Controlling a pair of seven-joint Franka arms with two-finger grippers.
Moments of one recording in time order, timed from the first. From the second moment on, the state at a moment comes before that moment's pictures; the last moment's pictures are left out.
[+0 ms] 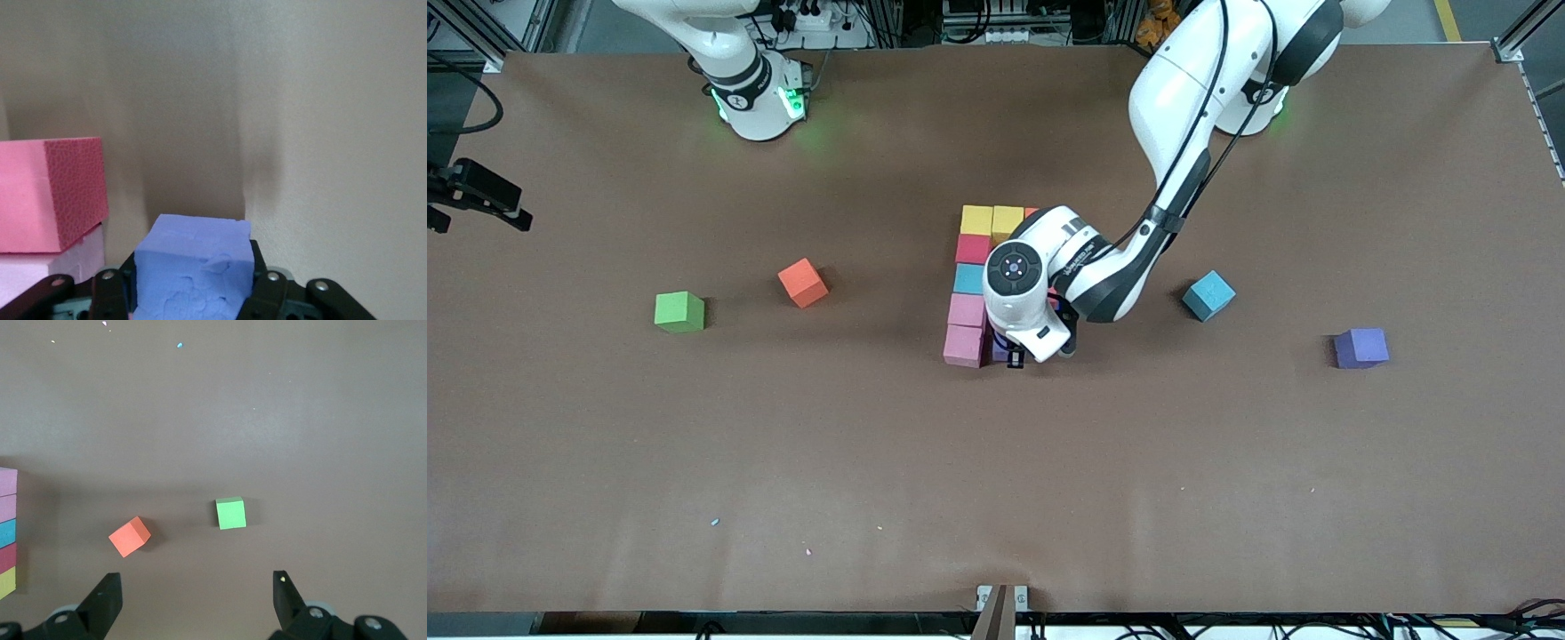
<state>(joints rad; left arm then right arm) -0.64 0.89 -0.16 -1.29 0.12 2.15 -2.32 -0.03 -0.04 -0.06 -1.57 0.00 1.54 -0.10</state>
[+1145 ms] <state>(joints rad) -0.64 0.92 -0.15 -1.26 0.12 2.20 -2.32 -0.03 -0.04 -0.06 -1.56 0.00 1.54 -0.10</state>
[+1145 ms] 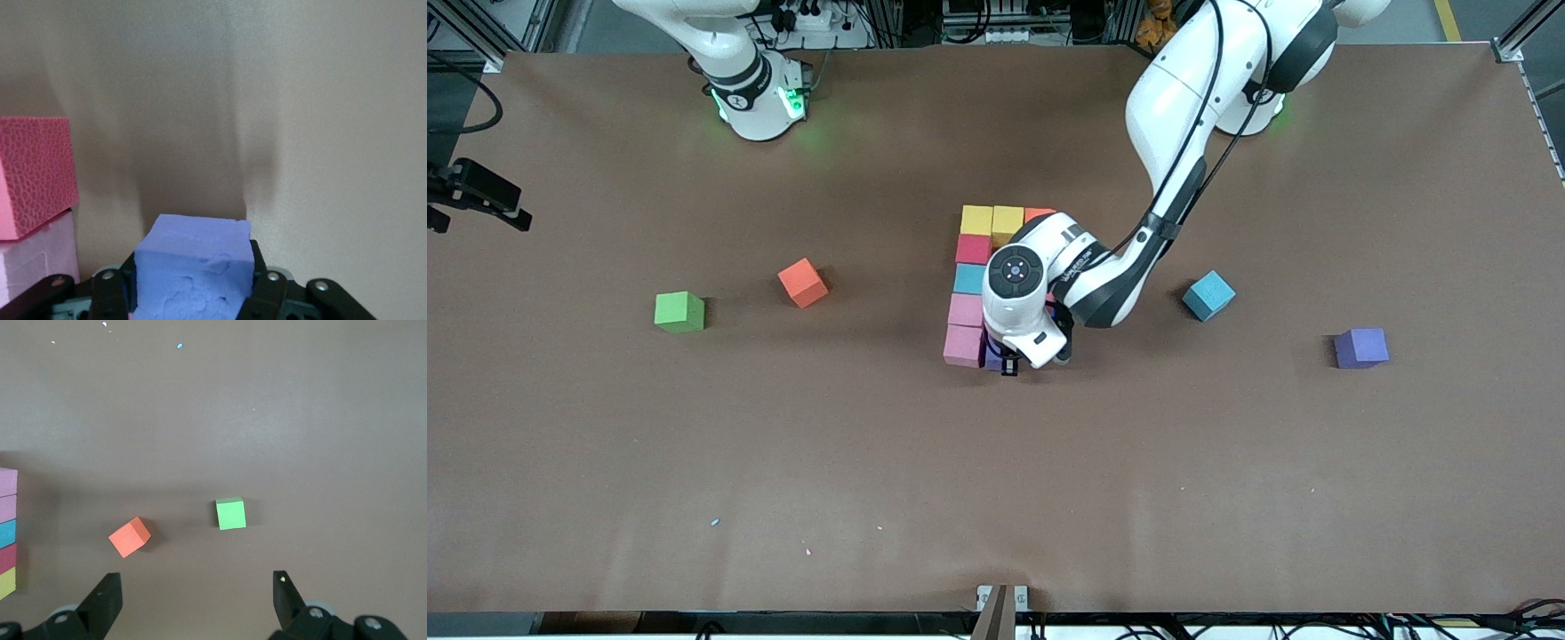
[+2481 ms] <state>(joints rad) -0.65 0.94 -0.16 -1.25 0.12 2.21 -2.36 -0.03 -0.04 -0.06 -1.56 0.00 1.54 -0.10</state>
